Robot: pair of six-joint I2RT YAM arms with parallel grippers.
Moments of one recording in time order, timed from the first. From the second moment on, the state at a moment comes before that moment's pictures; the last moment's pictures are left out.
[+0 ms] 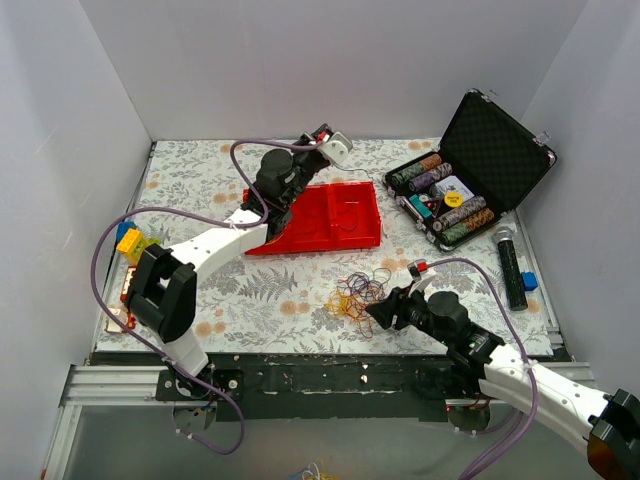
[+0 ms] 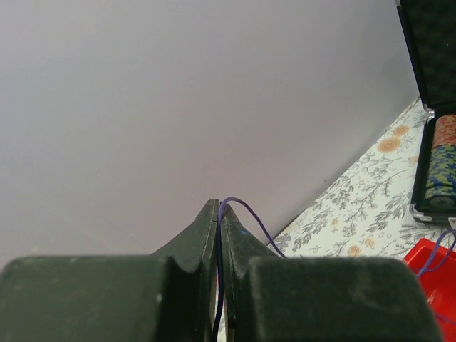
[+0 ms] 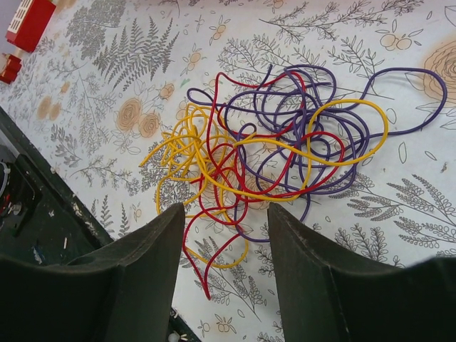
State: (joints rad) left arm -0.63 1.70 1.28 0.65 -0.06 0.65; right arm 0.82 0.53 0.05 0.16 -0.03 0.57
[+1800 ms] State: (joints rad) left arm -0.65 1.72 1.25 0.15 0.15 0.85; right arm 0.47 1.42 0.64 0.56 -0.10 0.76
